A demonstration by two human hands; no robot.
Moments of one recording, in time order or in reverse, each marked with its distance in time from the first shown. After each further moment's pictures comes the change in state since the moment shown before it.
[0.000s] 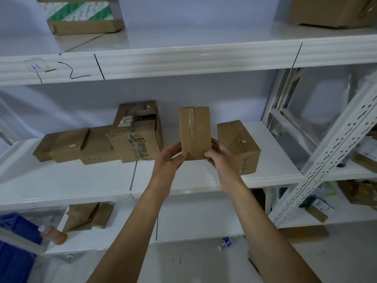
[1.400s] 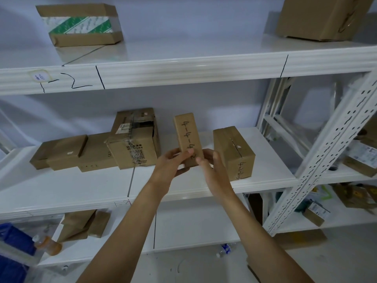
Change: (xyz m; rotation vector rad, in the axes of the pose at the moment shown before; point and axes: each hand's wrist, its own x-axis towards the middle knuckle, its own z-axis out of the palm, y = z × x) left_hand 0.001 0.024 0.014 0.096 -0.118 -0.110; right_hand -0.022 0.008 0.010 -0.185 0.013 -0.166
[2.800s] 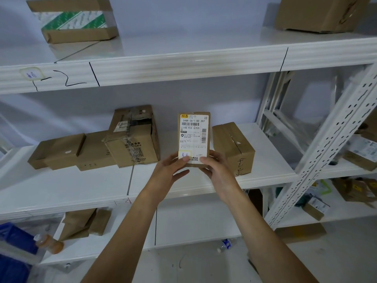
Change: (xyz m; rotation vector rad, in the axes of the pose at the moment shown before) left_hand 0.001 -0.028 -0.013 -0.078 -0.058 -0.033; right_hand 0.010 0.012 -0.014 0.510 -0.043 0.263
